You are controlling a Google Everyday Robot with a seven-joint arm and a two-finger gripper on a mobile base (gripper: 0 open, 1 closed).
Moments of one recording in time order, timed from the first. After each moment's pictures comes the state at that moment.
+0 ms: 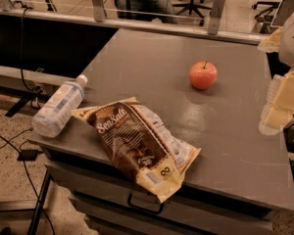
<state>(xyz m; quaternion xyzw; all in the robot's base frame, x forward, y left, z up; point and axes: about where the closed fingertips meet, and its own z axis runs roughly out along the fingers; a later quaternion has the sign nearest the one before) 0.438 -0.216 0.977 -0.60 0.78 -0.04 0.16</state>
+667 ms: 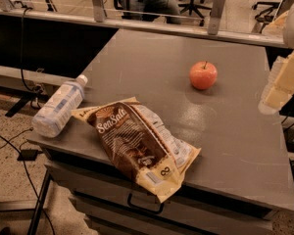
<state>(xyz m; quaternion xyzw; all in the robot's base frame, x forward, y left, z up) 0.470 -0.228 0.990 -0.59 0.78 -0.03 0.20</state>
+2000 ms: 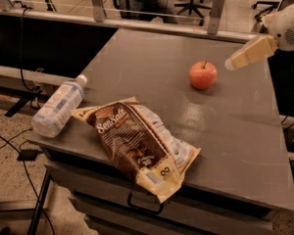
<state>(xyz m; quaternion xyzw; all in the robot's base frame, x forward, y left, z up) 0.625 -0.258 0.968 -0.42 0.80 0.05 0.43</state>
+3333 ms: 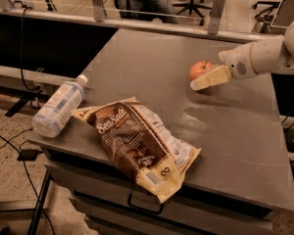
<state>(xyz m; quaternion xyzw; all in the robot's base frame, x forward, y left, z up) 0.669 -0.191 0.858 -0.39 0.80 0.18 0.43</state>
